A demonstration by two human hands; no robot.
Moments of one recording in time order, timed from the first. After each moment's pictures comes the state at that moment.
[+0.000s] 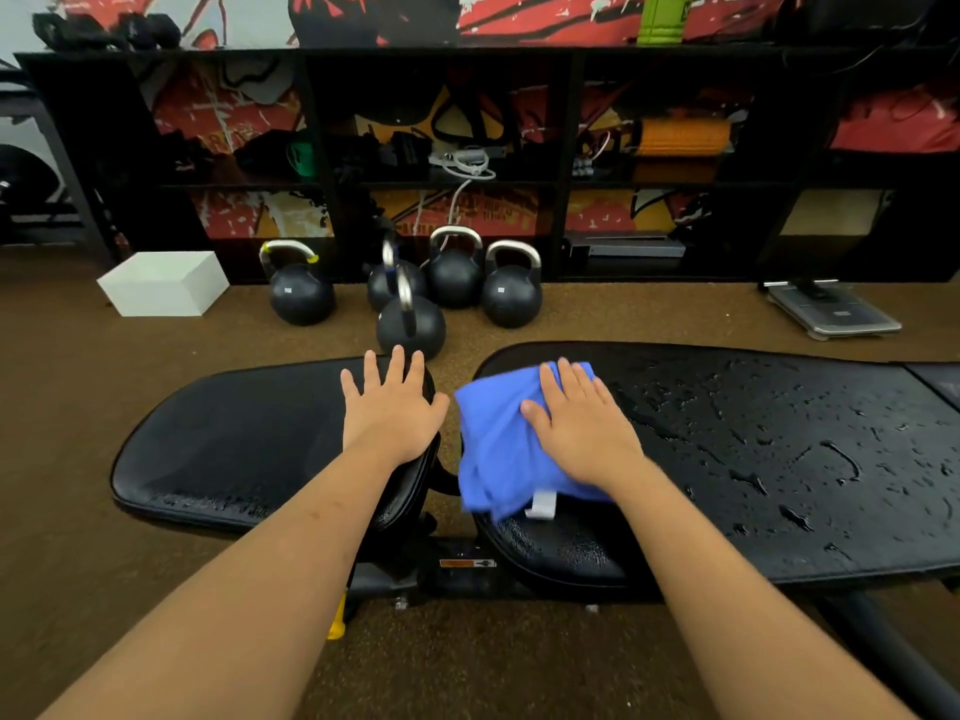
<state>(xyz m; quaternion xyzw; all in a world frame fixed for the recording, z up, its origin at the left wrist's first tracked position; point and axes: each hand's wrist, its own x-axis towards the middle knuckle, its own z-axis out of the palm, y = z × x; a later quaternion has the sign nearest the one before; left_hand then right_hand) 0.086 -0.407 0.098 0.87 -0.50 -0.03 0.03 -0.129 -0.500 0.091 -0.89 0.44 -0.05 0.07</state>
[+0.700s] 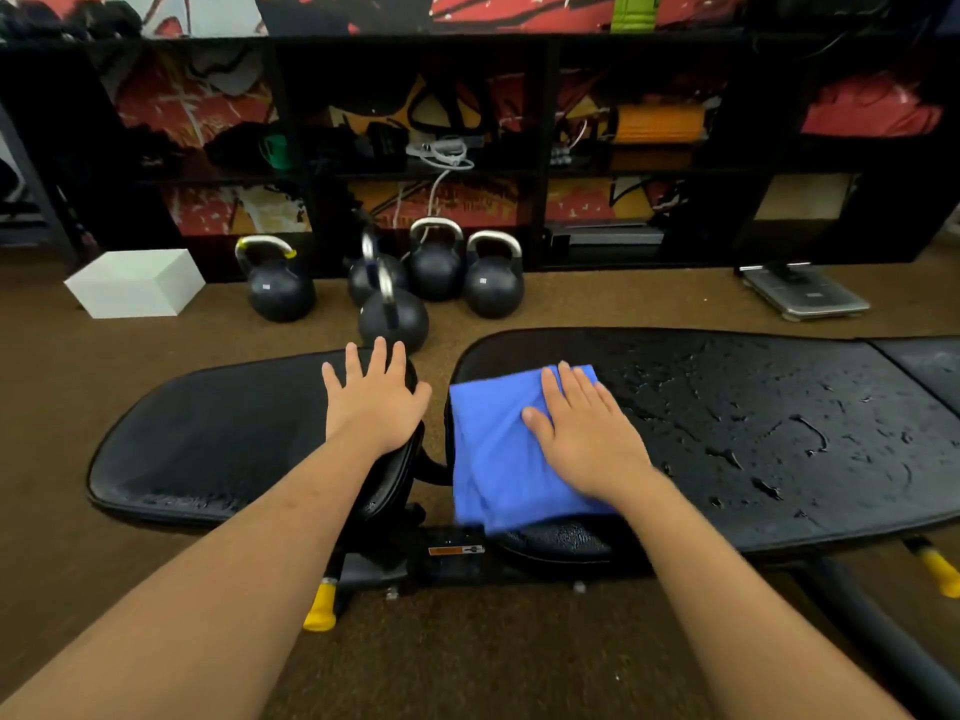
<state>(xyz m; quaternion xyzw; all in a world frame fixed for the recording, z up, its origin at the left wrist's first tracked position) 0.086 -0.408 0.101 0.86 -0.50 -0.03 0.02 -0.159 -0.478 0.091 -0.89 0.45 -0.05 0.06</state>
